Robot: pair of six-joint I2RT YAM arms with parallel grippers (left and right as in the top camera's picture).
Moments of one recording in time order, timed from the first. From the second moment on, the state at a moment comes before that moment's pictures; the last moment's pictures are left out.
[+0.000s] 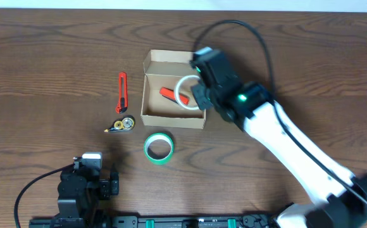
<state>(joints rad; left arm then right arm) -0.04 0.01 0.29 -0.87 0.00 0.14 0.62 1.63 1.40 -0.69 0.20 0.03</state>
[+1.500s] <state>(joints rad) -0.04 0.01 0.29 -0.87 0.00 0.14 0.65 2.05 1.51 -0.64 0.17 -0.41</state>
